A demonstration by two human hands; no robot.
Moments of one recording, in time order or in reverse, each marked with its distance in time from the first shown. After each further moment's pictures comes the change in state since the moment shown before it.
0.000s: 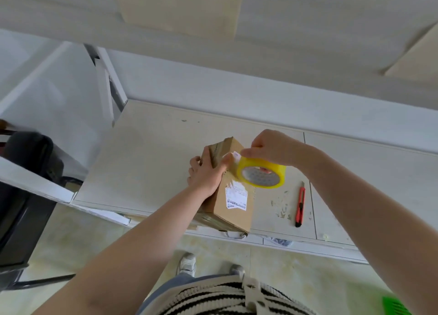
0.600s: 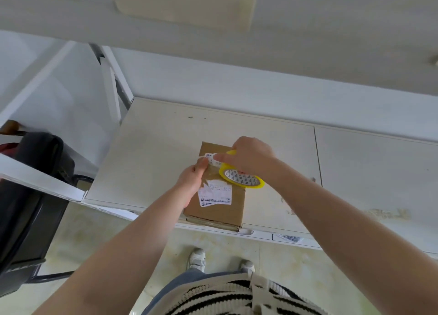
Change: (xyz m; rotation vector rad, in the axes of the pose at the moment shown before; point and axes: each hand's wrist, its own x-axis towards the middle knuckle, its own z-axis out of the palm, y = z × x) left_hand 0.006 -0.040 -0.030 -0.286 -0.080 -0.088; right_hand 0.019 -0.058 0.051 -0.011 0.066 0.127
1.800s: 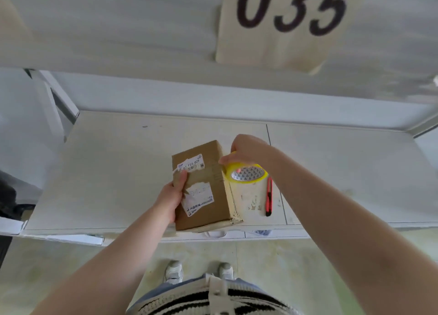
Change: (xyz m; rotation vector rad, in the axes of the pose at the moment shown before) left_hand -0.008 -0.001 0.059 -0.323 -0.106 -0.187; right_hand -0.012 0.102 -0.037 -0.030 -0.091 0.090
